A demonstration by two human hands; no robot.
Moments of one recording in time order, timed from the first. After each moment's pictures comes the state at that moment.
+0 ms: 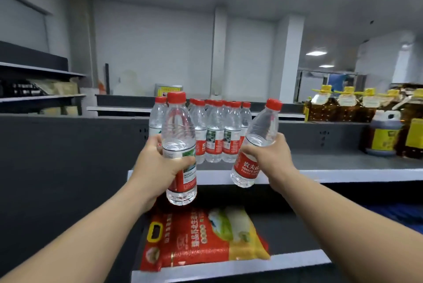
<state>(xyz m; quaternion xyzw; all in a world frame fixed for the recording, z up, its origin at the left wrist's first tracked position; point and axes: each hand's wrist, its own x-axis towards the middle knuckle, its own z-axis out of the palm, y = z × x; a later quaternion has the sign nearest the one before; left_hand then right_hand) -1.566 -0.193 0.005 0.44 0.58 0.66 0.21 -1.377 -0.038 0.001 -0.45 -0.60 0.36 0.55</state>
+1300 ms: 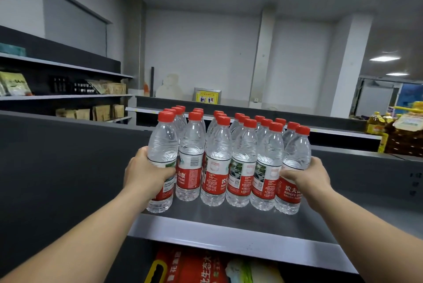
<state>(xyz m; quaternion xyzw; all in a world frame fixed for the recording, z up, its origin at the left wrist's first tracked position) -1.672 -0.029 -0.003 0.28 0.76 0.59 0.04 -1.418 0.216 -0.017 -0.51 -0.63 0.36 0.47</state>
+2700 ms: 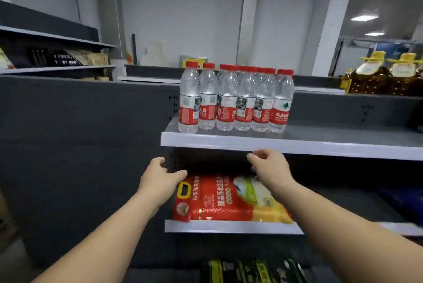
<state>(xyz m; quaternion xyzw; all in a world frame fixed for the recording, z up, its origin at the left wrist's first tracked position) -1.618 -0.223 -0.102 0.32 0.76 0.52 0.22 -1.427 -0.080 -0.096 -0.51 -0.67 0.37 0.39</state>
